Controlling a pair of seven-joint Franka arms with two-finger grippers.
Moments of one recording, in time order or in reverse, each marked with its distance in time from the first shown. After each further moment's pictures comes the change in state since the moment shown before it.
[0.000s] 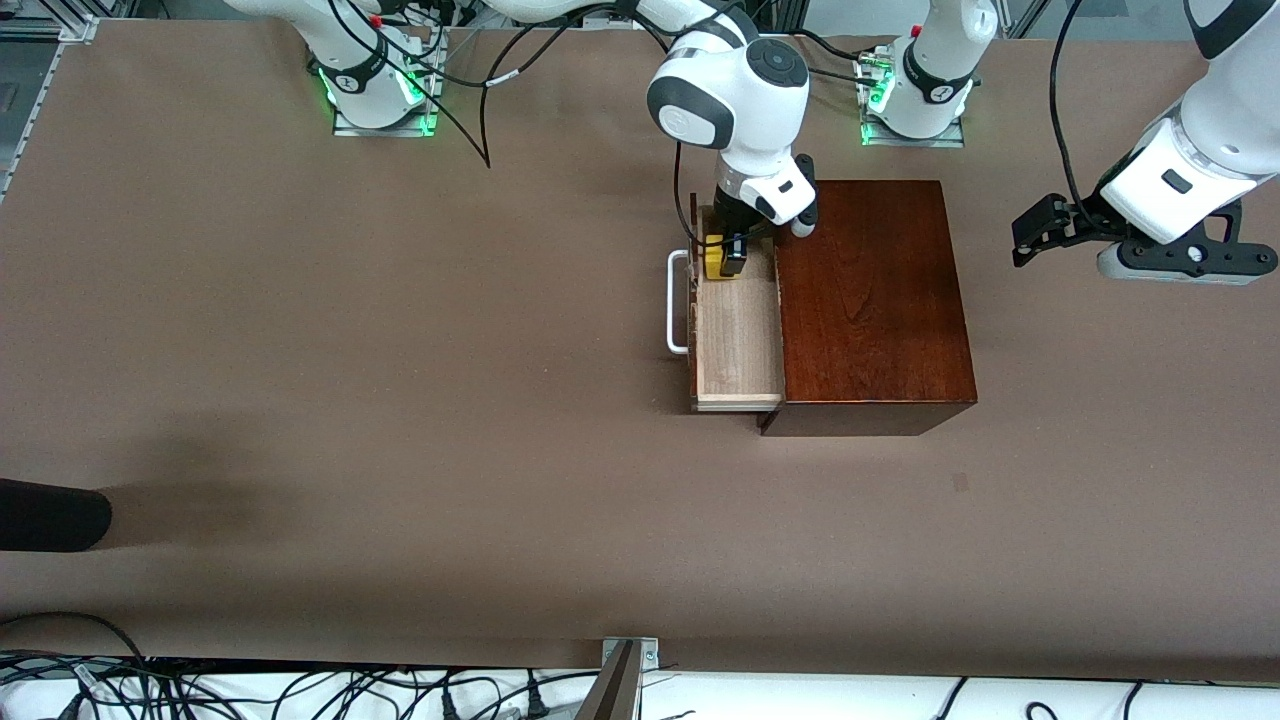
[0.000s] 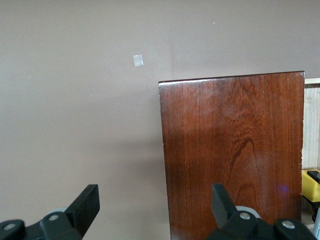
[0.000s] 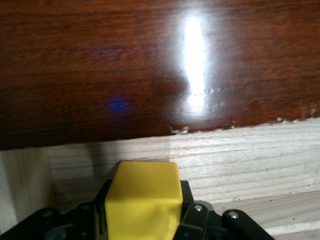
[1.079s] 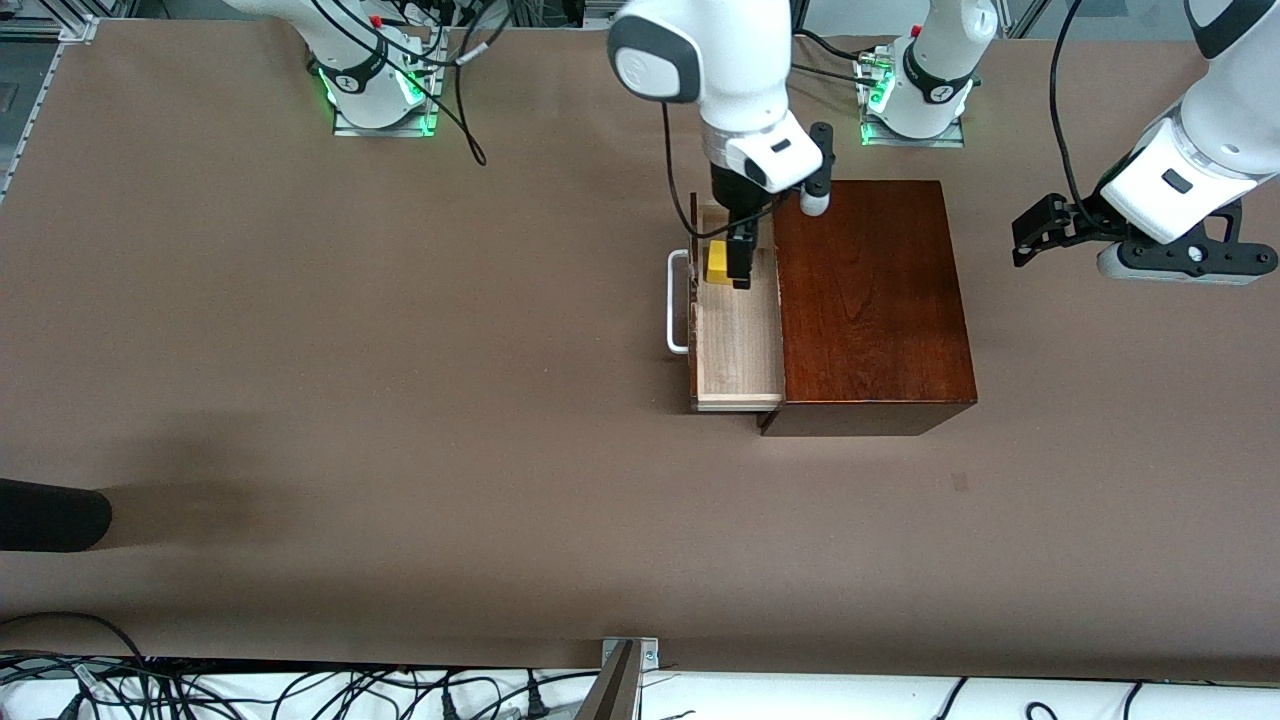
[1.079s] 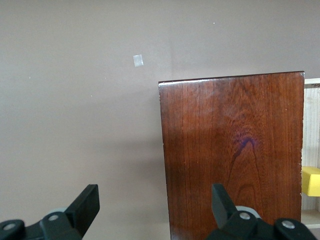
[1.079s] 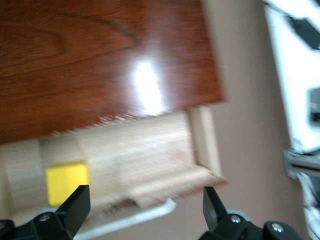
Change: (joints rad) left arm 0.000 0.000 0.000 0.001 0.000 -0.004 0.001; right arm -0.088 -0.164 -0.032 0.098 0.000 0.013 0.016
